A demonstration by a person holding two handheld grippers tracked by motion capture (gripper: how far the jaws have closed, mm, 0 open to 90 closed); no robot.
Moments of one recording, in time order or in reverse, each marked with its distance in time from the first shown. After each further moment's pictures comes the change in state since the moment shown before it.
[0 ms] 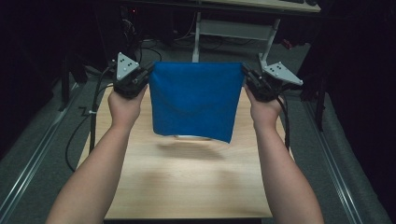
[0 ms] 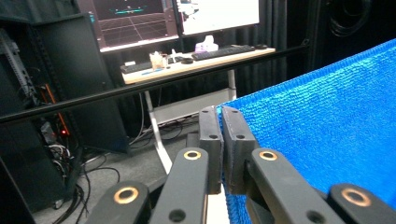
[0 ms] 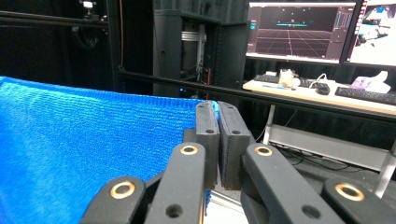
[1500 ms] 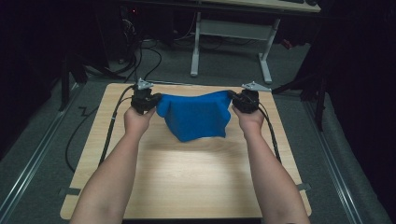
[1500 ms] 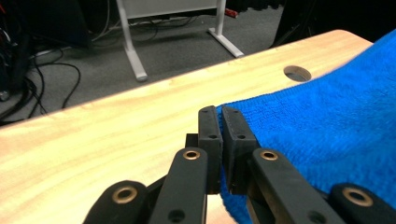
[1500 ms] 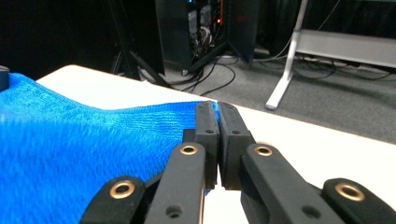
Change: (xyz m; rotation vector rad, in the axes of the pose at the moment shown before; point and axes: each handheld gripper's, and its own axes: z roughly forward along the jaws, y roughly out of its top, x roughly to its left) left arm 0.007 -0.127 0.077 0.398 -0.105 -0.171; right arm -0.024 -0.121 0.068 0.346 0.061 0.103
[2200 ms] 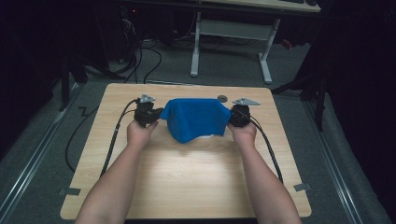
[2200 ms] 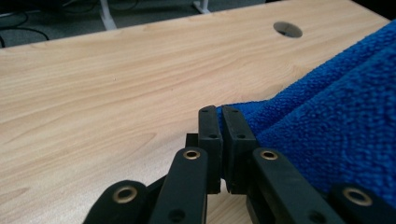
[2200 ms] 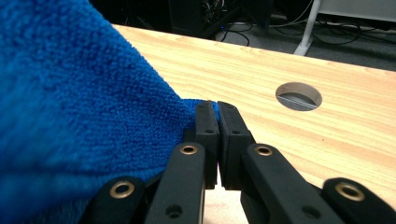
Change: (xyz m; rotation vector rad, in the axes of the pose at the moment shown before) left arm -0.004 -0.045 0.017 0.075 -0.069 -0.039; right arm 0.014 -0.053 0.017 0.116 0.039 0.012
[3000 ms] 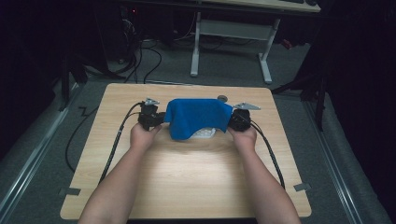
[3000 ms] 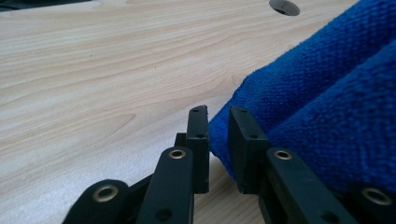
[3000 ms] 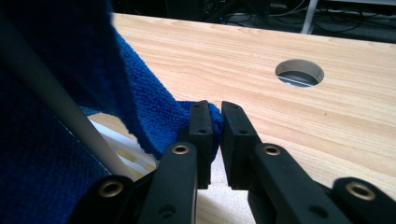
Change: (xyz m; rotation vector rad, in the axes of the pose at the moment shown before) left arm -0.008 -0.009 0.011 0.049 -0.018 -0.024; right arm -0.003 -0.018 0.001 0.024 -0.002 0.030
